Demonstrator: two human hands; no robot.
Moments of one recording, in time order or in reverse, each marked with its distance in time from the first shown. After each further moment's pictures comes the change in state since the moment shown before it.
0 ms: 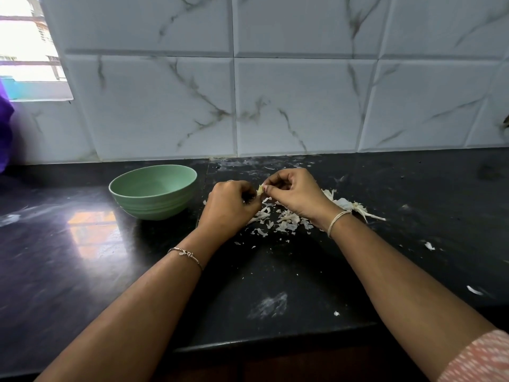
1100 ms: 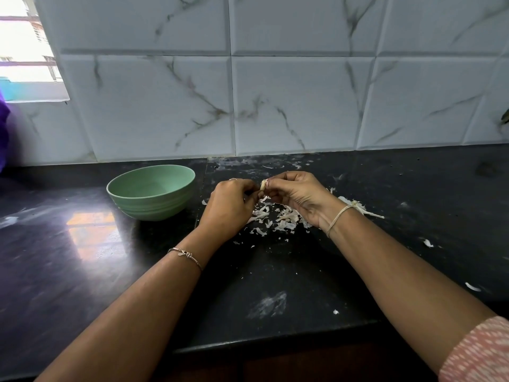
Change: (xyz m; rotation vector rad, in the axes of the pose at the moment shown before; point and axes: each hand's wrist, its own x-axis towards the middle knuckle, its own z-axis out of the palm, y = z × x) left_hand 0.003 0.002 0.001 0.000 -0.054 0.040; right_hand -0.002 -0.006 -0.001 0.605 -0.030 0.344
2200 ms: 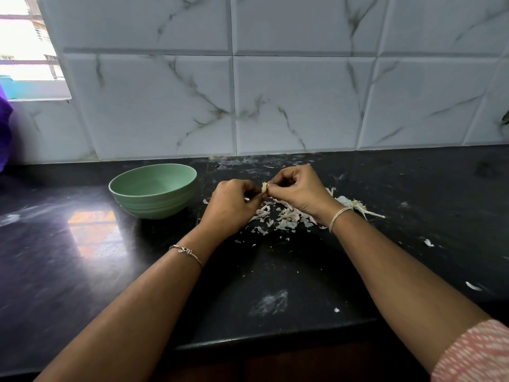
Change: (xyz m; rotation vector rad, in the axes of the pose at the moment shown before) left_hand -0.002 0.002 -0.001 -0.062 -0.018 -0.021; right_hand 0.003 0.004 -0.007 -0.517 0.036 -0.335
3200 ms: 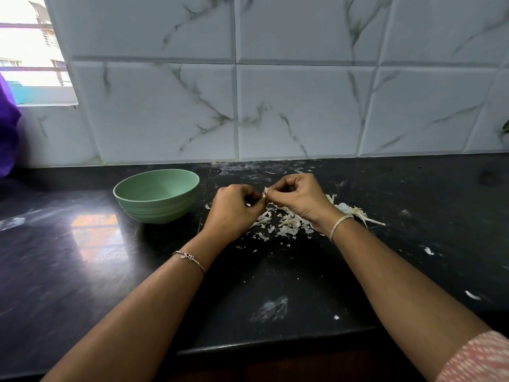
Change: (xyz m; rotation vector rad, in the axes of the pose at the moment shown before) left_hand -0.002 0.006 0.000 -0.056 0.064 -0.054; right_hand -0.007 -0.010 0.001 0.104 0.014 0.061
